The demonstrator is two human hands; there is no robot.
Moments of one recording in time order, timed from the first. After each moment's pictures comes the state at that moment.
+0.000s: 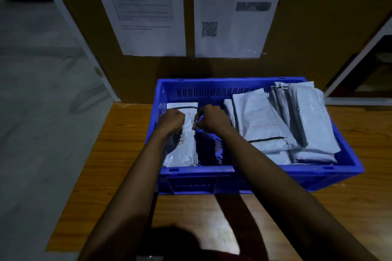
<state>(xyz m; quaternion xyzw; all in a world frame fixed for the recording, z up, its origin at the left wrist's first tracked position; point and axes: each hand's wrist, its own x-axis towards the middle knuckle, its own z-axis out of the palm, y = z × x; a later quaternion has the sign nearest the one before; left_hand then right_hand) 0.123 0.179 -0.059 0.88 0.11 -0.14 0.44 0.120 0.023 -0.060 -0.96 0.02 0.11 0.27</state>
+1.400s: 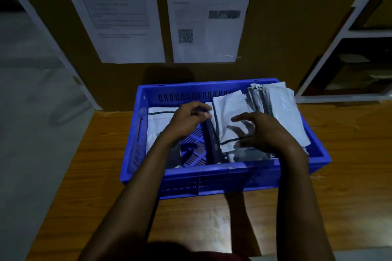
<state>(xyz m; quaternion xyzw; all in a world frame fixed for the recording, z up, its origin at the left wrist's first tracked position) 0.086 0.107 -0.013 0.80 -0.12 -0.15 0.57 0.001 -0.111 0.027 -0.97 0.04 0.10 0.24</state>
